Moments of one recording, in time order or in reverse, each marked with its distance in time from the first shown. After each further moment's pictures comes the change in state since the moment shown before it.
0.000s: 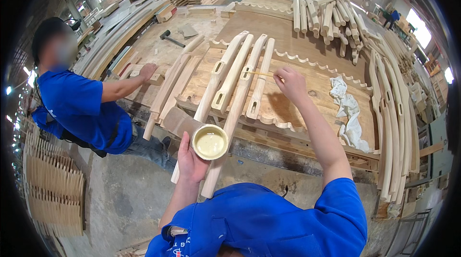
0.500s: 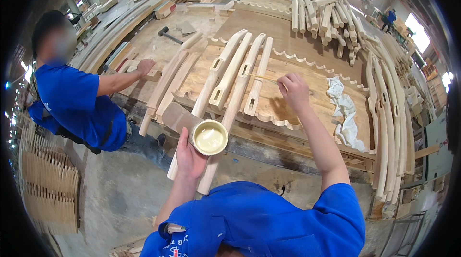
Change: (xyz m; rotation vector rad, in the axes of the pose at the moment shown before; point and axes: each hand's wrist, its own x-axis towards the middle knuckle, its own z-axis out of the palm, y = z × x) left_hand -0.001 -0.003 0.012 0.055 0.062 -0.002; right_hand -0.028 0.000 -0.011 -0.058 0.159 -0.125
